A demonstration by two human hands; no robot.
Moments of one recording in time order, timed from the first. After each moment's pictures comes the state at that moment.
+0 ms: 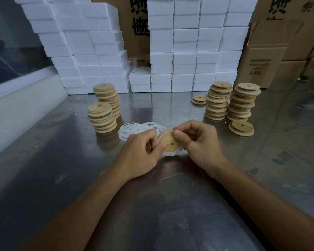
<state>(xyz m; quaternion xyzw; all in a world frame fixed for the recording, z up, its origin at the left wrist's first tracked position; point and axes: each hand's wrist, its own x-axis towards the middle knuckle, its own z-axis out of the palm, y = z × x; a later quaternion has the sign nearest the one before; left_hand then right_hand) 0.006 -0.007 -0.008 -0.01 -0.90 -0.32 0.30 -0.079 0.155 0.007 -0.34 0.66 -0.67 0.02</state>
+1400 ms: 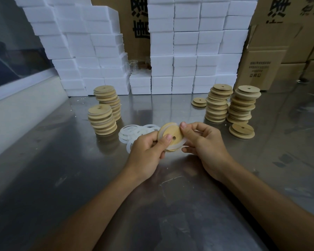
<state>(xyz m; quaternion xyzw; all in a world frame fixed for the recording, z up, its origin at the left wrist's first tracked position) 0.000 0.015 -0.006 0.03 -0.79 -0.56 0.25 -0.082 0.159 0.015 -0.22 0.60 -0.75 0.16</state>
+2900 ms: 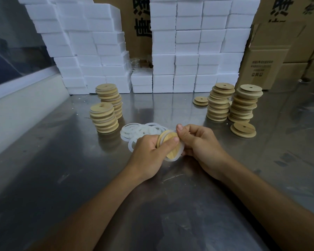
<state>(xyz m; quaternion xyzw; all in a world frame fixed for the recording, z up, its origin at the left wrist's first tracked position) 0.004 0.019 -0.005 0.03 -0.81 -0.52 0.25 -0.077 0.153 0.014 -0.28 0.63 -0.70 0.21</state>
